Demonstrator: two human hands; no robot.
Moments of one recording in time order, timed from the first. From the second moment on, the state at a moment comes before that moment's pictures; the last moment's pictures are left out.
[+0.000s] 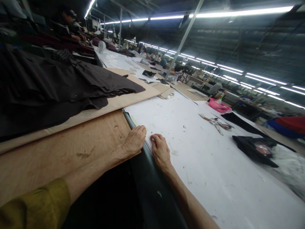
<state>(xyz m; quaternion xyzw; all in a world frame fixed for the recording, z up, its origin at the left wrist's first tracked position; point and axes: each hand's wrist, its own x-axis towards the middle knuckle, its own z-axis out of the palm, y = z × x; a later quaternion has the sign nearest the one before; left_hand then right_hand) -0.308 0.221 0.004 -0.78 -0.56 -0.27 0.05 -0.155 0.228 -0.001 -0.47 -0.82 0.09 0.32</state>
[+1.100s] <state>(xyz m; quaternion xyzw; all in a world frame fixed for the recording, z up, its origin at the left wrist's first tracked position) -0.369 0.247 0.007 -0.57 -0.74 -0.31 0.18 -0.153 0.229 -0.003 -0.47 -0.82 0.09 0.31</state>
